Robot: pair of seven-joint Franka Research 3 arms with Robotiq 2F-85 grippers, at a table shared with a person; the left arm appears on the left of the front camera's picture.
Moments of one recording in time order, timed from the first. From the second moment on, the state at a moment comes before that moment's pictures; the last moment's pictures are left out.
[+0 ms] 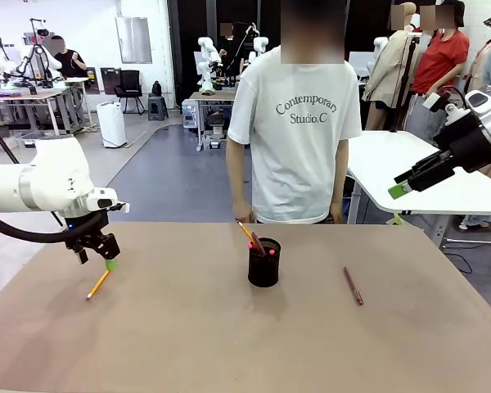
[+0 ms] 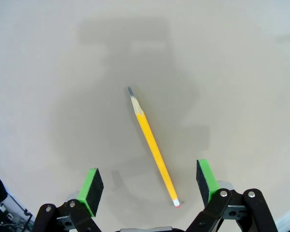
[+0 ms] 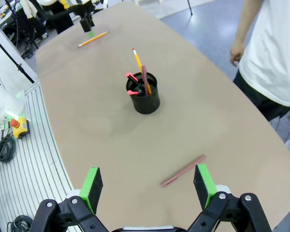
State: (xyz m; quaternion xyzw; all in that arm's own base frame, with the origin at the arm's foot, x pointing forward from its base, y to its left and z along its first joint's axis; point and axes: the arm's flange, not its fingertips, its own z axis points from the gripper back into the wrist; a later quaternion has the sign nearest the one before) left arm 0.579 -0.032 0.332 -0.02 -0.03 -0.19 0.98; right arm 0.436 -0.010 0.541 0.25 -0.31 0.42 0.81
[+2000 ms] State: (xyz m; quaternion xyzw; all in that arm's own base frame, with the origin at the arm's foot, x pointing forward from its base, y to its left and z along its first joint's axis) left arm 0.595 -0.055 0.311 0.03 -0.04 -0.15 0.99; right arm 0.436 -0.010 0.542 0.25 -0.31 0.42 0.81
